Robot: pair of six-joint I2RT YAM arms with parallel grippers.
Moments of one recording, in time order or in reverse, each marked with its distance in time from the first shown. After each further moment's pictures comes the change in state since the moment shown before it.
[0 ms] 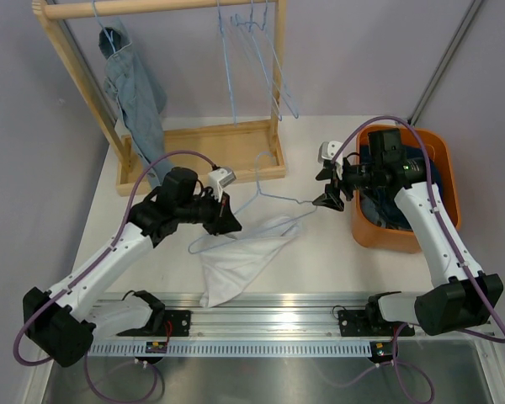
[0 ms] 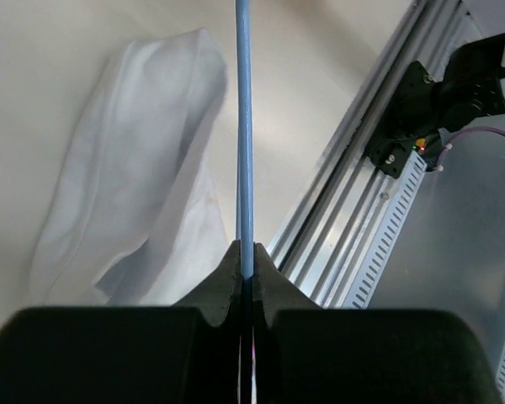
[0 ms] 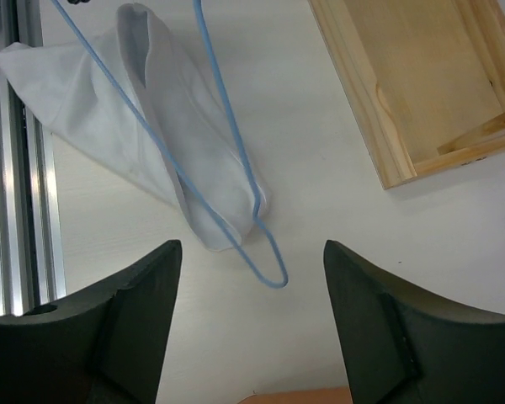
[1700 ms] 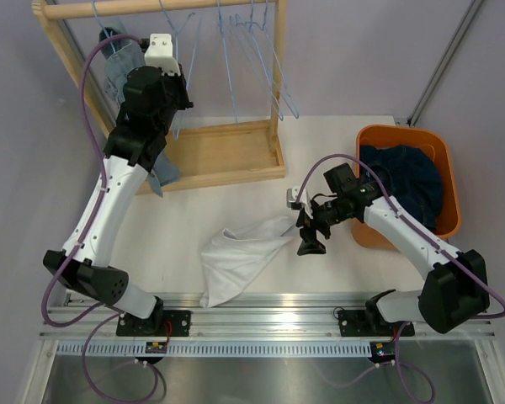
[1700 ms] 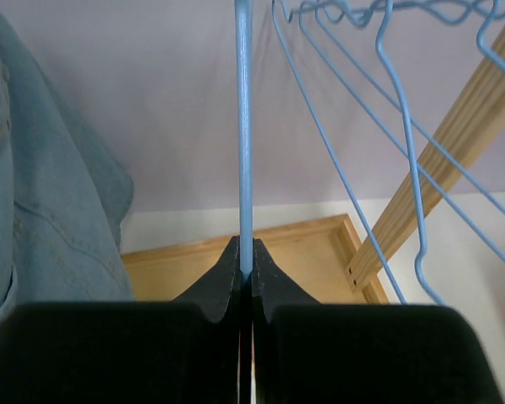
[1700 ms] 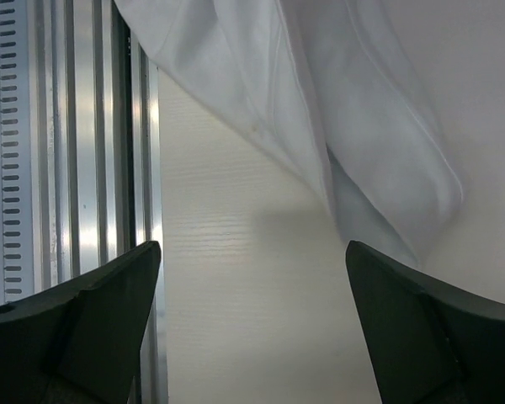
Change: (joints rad) left arm 0.227 0.380 0.840 0.124 -0.858 0.088; right arm 0.246 0.026 -0.312 0.077 0.075 0.095
